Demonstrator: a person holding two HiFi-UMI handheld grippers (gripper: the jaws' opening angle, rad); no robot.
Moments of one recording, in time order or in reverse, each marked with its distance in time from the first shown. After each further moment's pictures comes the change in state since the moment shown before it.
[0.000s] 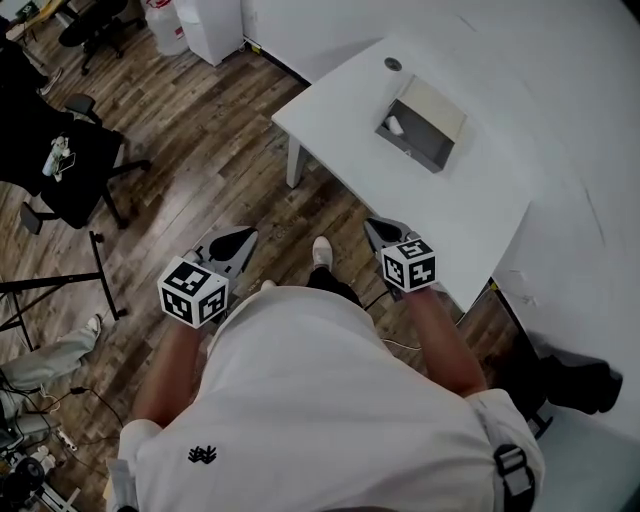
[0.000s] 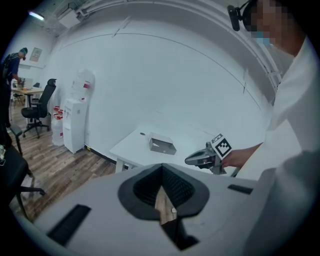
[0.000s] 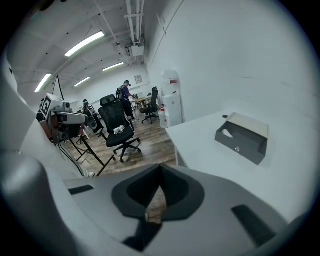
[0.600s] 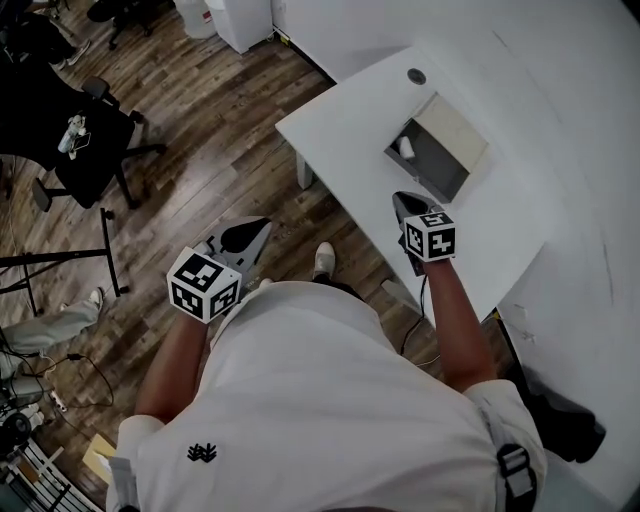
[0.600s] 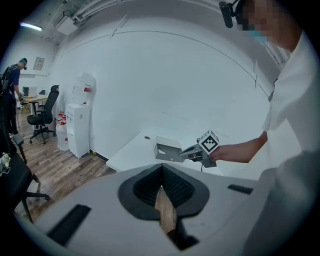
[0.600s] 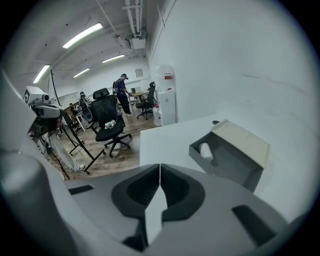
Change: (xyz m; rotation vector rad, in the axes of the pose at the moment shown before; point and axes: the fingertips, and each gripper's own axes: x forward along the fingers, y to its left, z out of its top) left arm 0.085 0.003 0.056 0.012 0.012 0.107; right arm 0.053 -0.156 0.062 -0.074 0.062 -0.028
